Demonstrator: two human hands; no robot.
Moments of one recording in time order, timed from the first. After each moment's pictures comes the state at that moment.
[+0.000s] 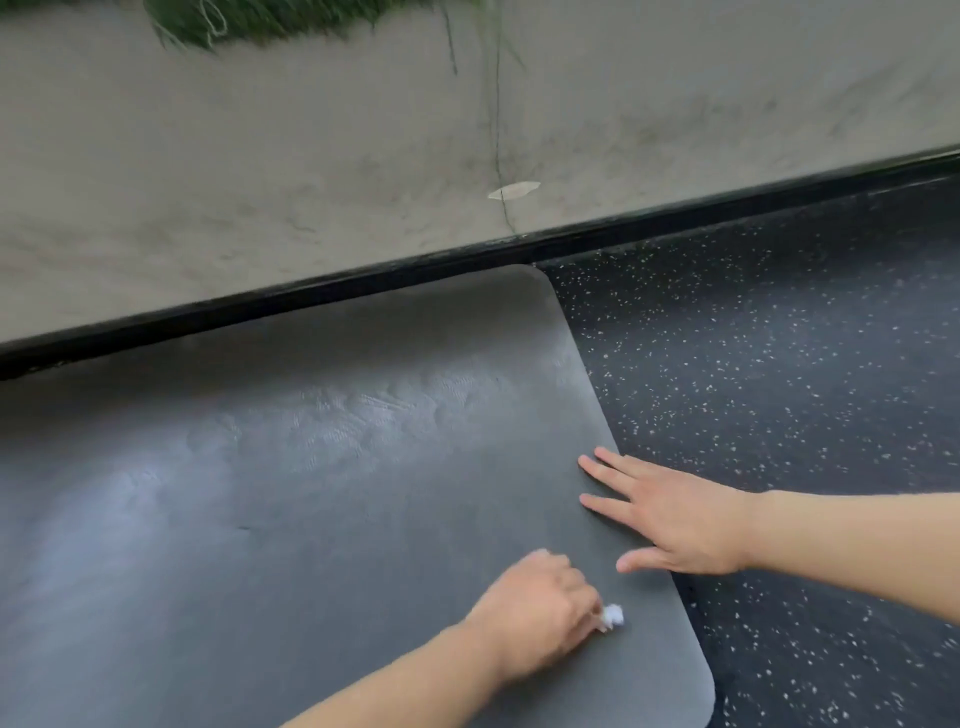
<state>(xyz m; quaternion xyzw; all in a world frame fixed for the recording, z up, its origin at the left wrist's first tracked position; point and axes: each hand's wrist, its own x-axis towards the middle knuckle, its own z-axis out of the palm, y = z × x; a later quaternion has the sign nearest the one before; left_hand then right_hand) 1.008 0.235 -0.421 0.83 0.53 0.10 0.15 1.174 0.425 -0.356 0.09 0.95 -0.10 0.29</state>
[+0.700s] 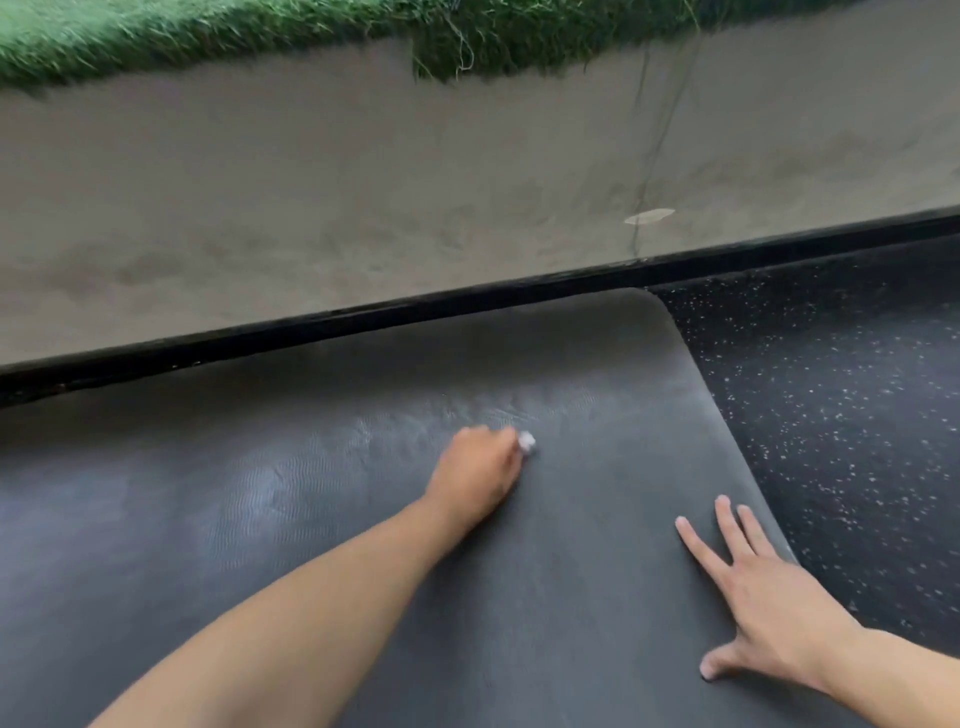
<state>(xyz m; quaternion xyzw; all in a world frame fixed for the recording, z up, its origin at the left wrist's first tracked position) 0.766 0.256 -0.416 0.63 0.76 0.11 0.11 1.105 0.305 -0.350 0.36 0.85 -0.15 0.35</state>
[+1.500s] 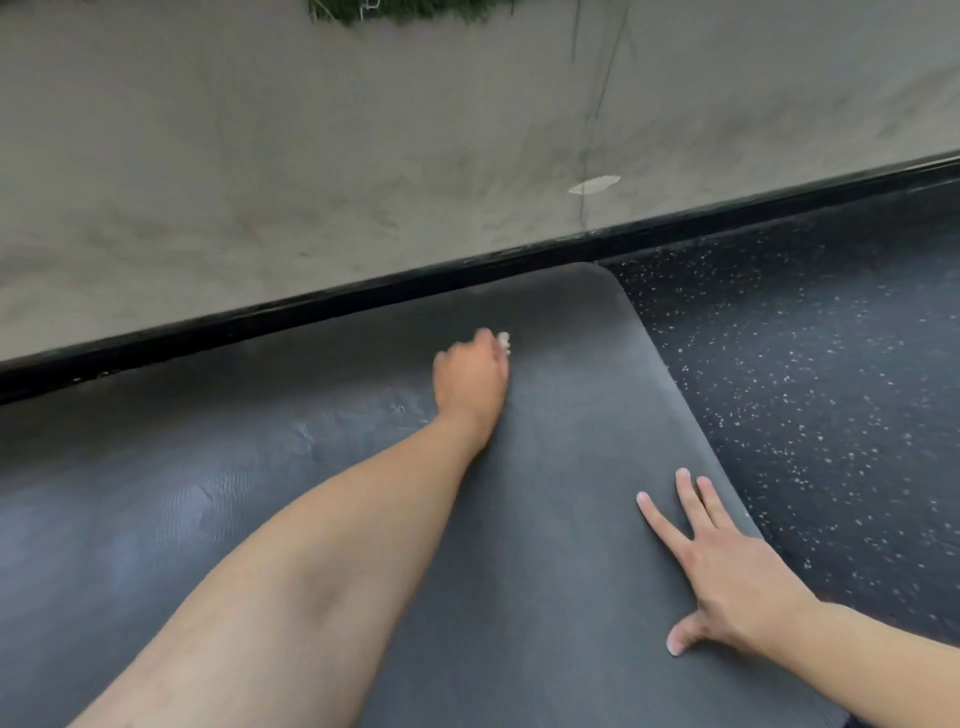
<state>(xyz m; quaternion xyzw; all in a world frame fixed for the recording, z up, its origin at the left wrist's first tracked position) 0.781 0.373 -0.419 0.52 0.84 0.13 0.02 1.099 0.298 -0.353 0.37 0.86 -0.13 0.33</state>
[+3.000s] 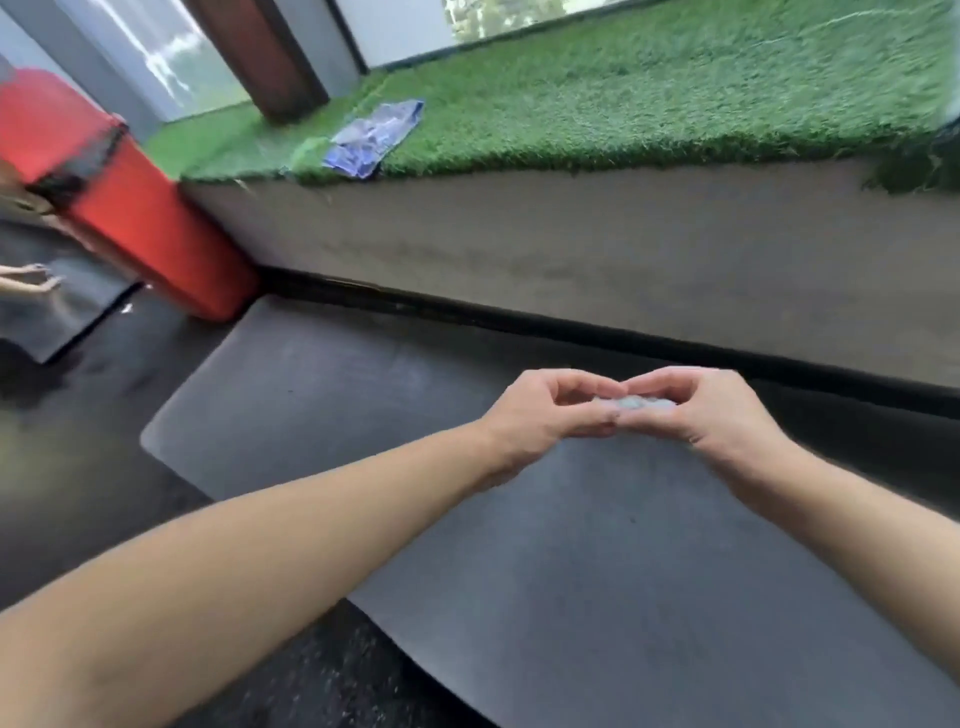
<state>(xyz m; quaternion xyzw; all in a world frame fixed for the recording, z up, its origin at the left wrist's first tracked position) 0.702 0.086 -0.122 0.20 0.75 0.52 0.35 0.804 0.262 -0.141 0.17 0.74 -0.65 -0.01</state>
